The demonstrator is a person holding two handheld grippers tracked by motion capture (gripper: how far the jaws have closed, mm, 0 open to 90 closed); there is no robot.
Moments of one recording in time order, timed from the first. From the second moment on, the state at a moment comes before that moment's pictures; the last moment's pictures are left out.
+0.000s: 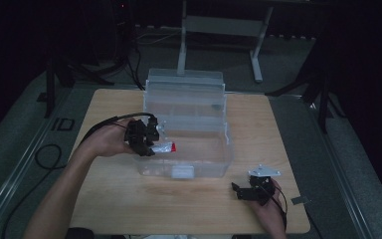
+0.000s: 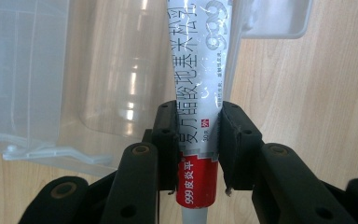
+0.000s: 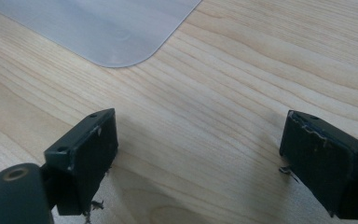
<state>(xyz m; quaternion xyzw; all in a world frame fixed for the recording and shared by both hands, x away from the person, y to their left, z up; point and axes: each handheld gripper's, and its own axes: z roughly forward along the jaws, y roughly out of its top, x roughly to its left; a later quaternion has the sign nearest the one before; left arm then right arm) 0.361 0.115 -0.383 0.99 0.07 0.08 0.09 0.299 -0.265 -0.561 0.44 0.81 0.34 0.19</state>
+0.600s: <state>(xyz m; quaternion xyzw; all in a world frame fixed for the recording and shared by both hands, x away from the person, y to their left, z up) 0.370 0.110 -0.395 0.99 0.06 0.06 0.08 0.299 -0.265 -0.561 0.44 0.81 0.34 0.19</state>
